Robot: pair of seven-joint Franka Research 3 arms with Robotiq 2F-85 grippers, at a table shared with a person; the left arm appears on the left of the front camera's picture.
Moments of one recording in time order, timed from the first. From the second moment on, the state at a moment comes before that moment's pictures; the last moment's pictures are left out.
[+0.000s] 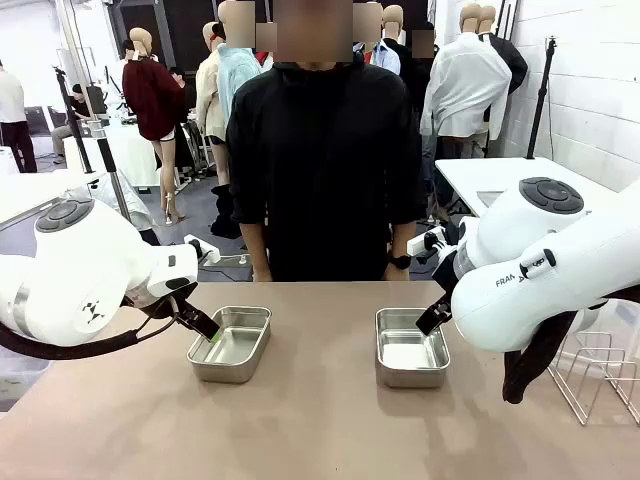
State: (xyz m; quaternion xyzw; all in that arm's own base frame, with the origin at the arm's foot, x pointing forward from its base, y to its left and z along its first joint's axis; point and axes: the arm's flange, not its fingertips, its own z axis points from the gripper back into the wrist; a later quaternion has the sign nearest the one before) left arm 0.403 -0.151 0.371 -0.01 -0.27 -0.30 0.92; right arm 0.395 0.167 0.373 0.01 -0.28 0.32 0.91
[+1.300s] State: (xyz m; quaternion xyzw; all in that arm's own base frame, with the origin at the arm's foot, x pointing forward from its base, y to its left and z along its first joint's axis) left arm 0.403 -0.153 0.371 -0.01 -0.27 -0.30 0.92; right arm 0.395 0.167 0.373 0.01 -0.28 0.32 0.91
